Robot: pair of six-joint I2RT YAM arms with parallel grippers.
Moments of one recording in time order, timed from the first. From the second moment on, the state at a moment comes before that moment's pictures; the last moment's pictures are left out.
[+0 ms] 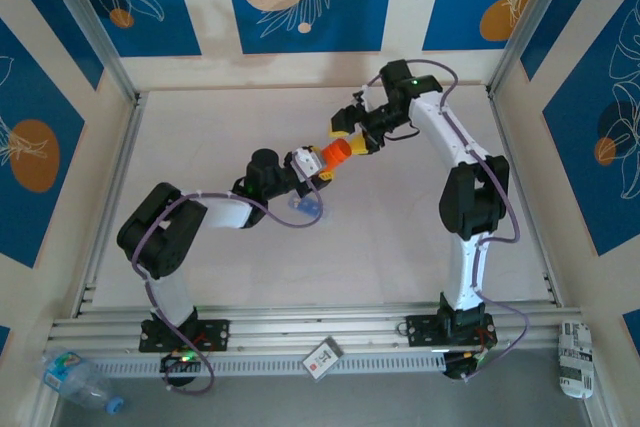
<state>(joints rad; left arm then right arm) -0.59 1.80 0.84 0.79 0.40 0.39 0.26 2.01 1.94 -1.16 -0.90 0.38</state>
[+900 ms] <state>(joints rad) -0.54 1.79 0.95 0.81 0.69 -0.09 0.15 1.52 1.49 -0.61 -0.70 0.50</state>
